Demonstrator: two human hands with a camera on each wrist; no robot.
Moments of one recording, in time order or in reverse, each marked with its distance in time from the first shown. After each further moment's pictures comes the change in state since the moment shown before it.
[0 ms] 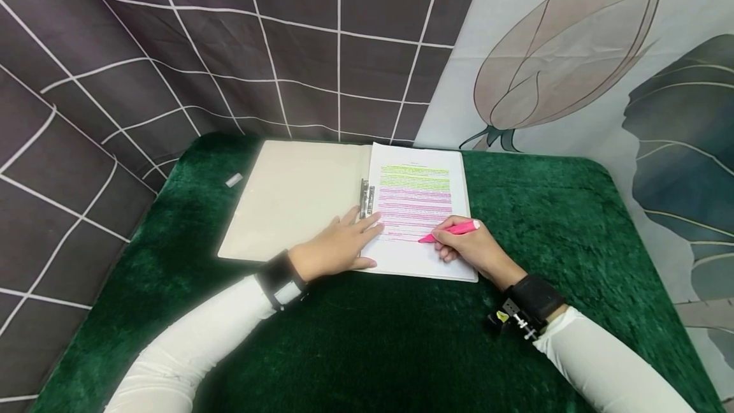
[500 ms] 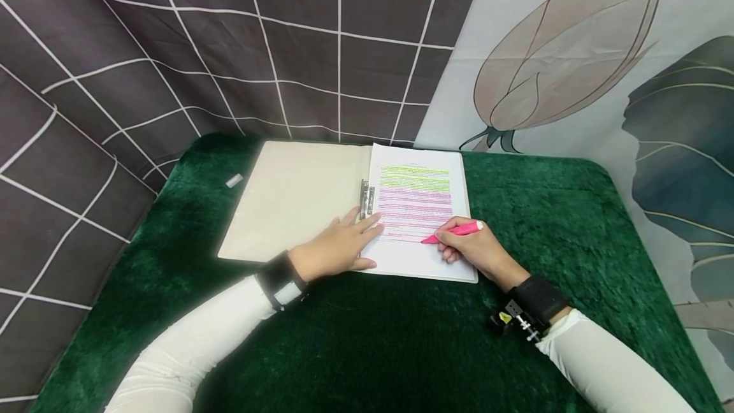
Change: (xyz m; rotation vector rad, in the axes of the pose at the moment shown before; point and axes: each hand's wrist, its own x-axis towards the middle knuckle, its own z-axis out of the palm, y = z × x) left_hand 0.001 0.000 0.001 0.013 0.005 0.005; right_hand -0.001 0.004 -0.003 0.017 0.006 0.001
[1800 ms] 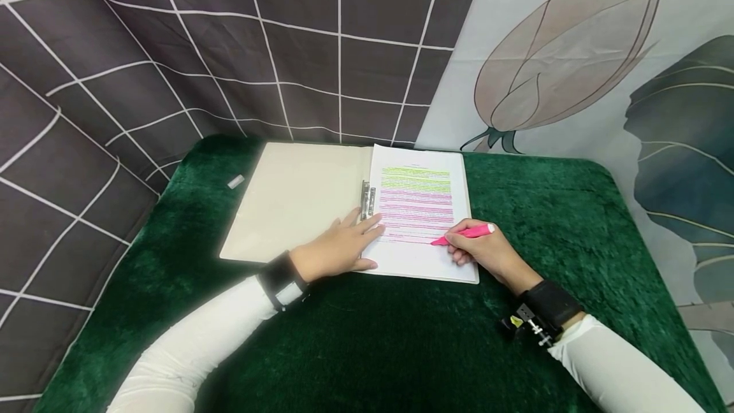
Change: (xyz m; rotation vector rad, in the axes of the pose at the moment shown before) left_hand 0.002 -0.001 0.003 -0.001 -0.010 -0.015; right_hand -0.009 0.003 -0.014 -0.056 0.015 0.008
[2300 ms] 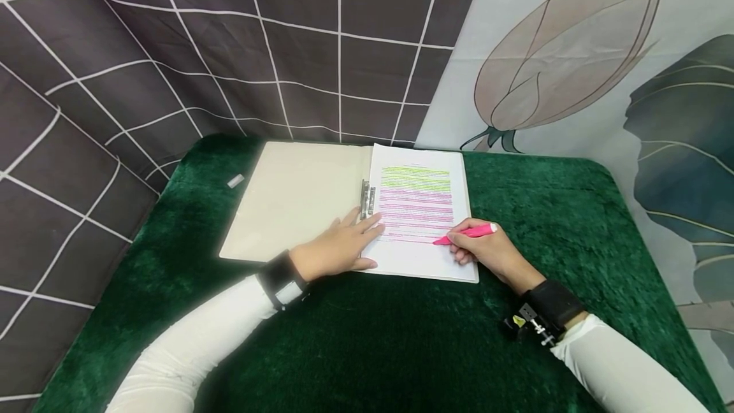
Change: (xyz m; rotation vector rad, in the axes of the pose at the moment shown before) left_hand 0.000 -0.001 0.000 -0.013 -0.003 0.006; right_hand -0.002 0.000 -0.006 -0.003 -0.006 0.015
